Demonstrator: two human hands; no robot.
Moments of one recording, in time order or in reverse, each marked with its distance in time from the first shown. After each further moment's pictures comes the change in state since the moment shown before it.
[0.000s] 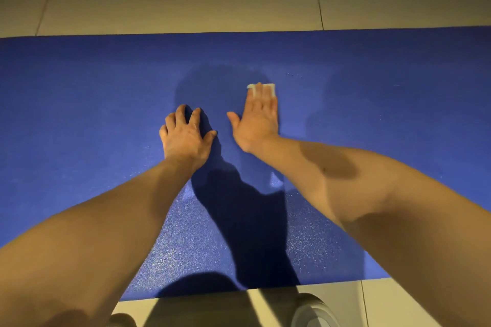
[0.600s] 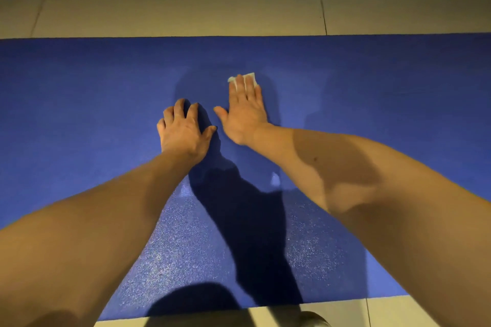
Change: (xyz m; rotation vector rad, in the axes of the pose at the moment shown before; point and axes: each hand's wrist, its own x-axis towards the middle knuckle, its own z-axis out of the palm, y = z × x) left_hand 0.029 0.001 -0.004 -0.033 0.047 0.018; right_hand 0.041 -0.018 -0.012 -0.015 -0.041 -0.168
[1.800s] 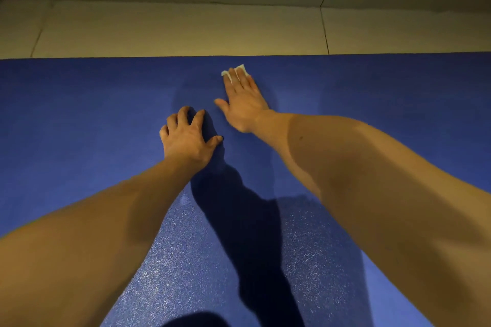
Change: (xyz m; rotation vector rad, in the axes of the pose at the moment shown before) left_hand 0.036 0.009 -0.009 0.016 -0.049 0.017; right_hand 0.078 0.017 -0.025 -0.002 -0.028 -0.179
